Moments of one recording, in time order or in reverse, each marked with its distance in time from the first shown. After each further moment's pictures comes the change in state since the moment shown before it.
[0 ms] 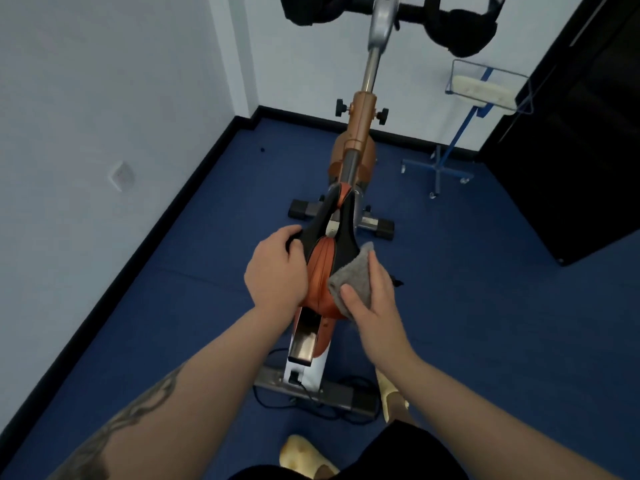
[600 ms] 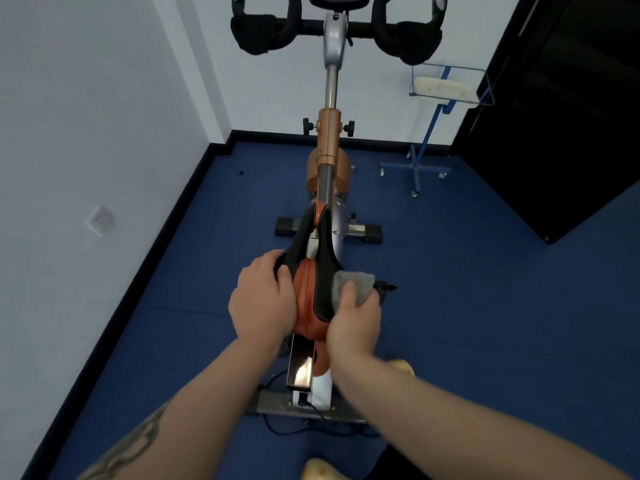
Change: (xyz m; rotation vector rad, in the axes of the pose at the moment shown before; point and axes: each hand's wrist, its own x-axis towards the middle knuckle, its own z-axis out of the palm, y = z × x) left_hand 0.005 0.001 0.000 0.182 -0.076 0.147; right_hand 0.026 -0.019 0.040 0.238 0.593 0.439
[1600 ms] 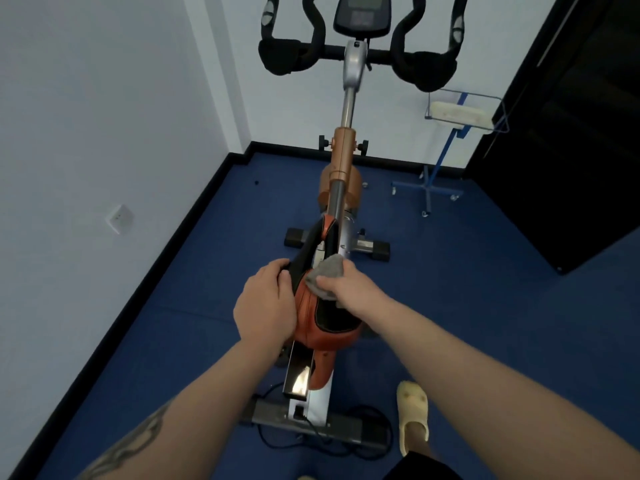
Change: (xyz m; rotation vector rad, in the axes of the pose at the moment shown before) left_hand 0.000 0.002 0.000 -0.037 -0.009 -0.084; right_hand 0.055 -0.059 -0.009 -0.606 -0.682 -0.182
